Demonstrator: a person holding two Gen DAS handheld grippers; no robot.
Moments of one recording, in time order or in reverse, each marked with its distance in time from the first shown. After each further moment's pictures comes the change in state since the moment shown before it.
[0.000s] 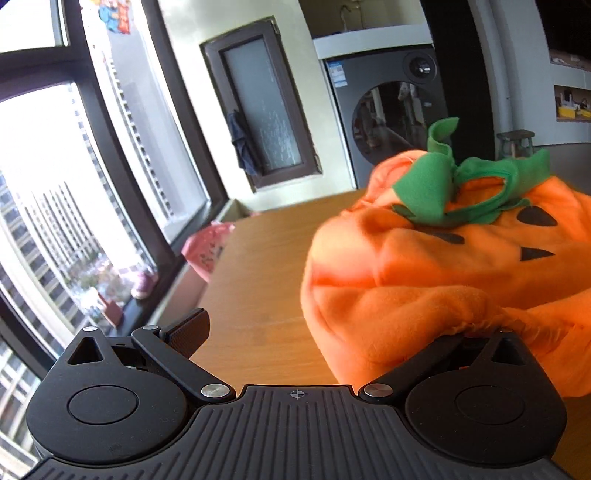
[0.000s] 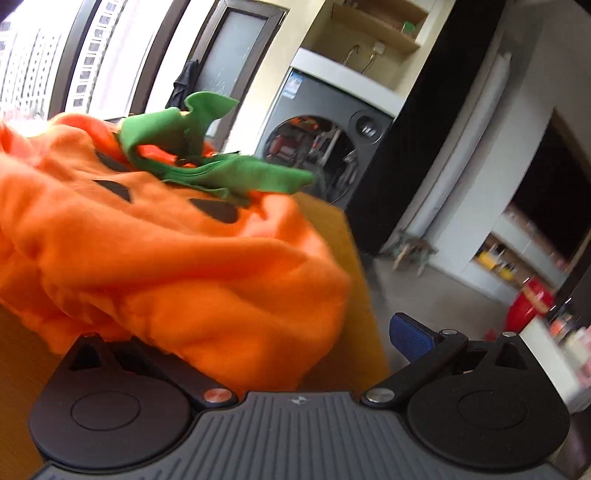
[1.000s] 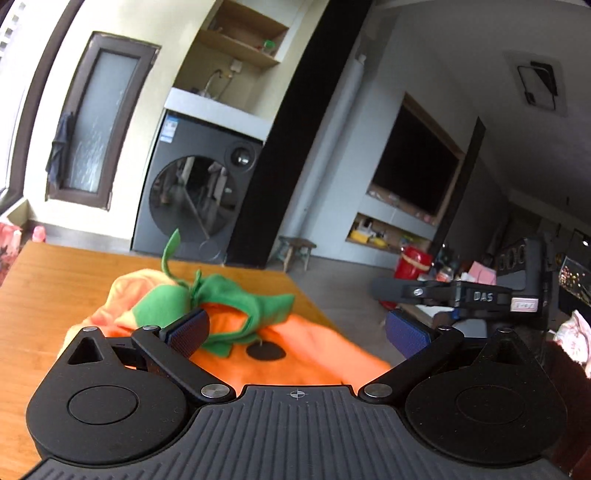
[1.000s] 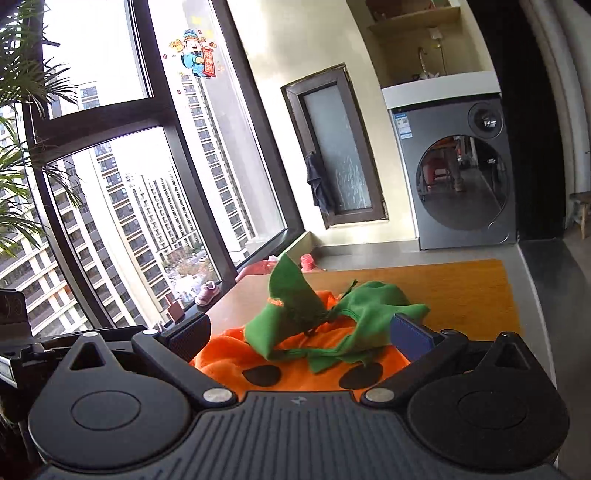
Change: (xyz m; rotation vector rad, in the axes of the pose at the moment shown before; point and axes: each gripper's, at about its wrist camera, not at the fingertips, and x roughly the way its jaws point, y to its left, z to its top) left arm -0.041 0.007 0.011 -0.403 -0.184 -0.935; right arm -0.026 -0.090 0.086 0.475 -0.087 0.819
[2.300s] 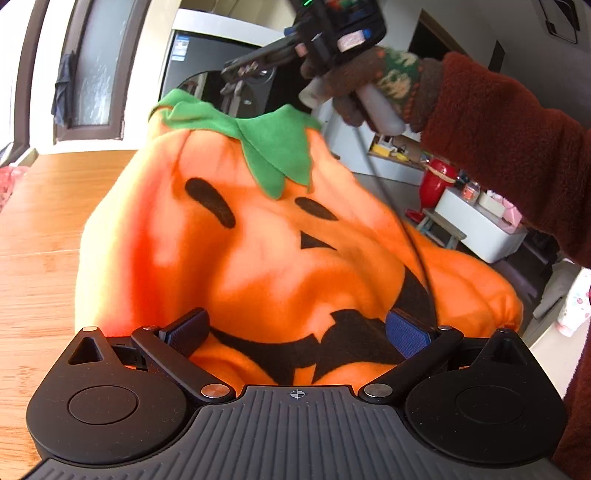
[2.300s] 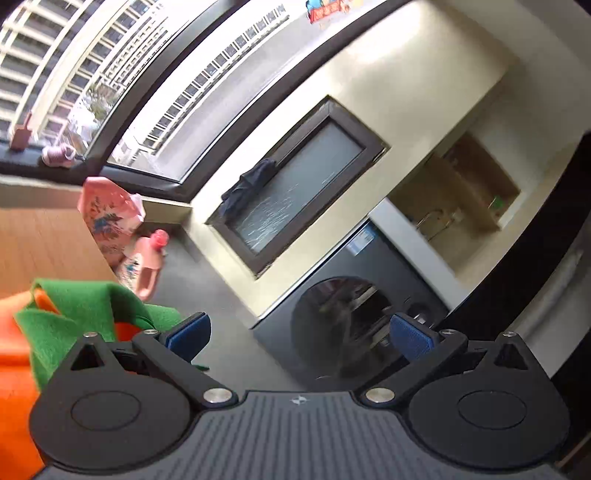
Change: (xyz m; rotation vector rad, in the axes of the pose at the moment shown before) left arm 0.035 0.061 -0.063 0.021 0.327 0.043; right arm 0.247 0.063 0.088 -0.809 0.004 -0.433
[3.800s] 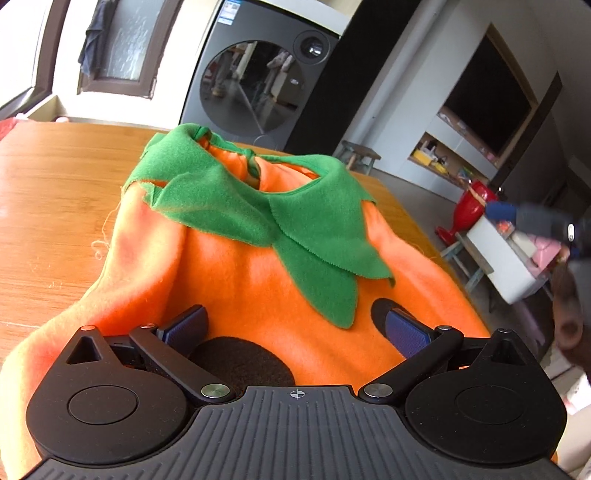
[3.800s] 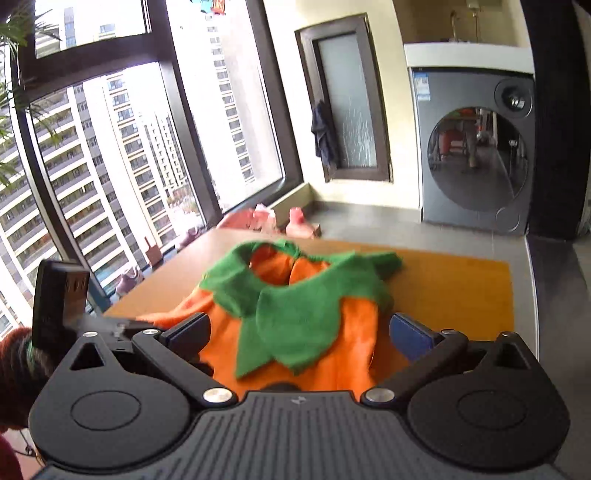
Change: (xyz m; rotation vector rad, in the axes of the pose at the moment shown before) left arm 0.120 0.030 0.088 -0.173 0.103 0.069; right arm -0.103 -0.098 -0.153 0.670 0.082 0.481
